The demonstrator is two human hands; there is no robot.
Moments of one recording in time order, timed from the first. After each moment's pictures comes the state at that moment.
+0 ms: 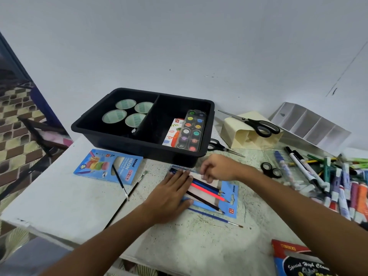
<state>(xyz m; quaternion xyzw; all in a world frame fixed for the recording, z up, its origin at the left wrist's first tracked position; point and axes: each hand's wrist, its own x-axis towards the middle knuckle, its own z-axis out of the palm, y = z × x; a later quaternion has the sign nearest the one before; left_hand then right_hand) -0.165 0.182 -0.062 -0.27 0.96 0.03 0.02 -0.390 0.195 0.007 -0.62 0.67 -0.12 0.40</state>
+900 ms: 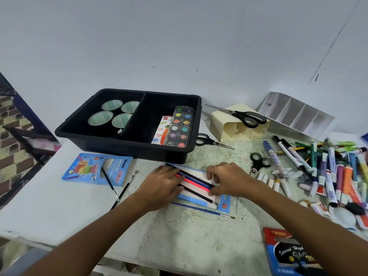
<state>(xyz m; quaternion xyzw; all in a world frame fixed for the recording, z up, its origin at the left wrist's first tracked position) -0.173 0.170 -0.040 -0.23 0.97 0.00 -0.08 -0.411 0.258 -0.014 -0.72 0.67 -0.04 0.15</state>
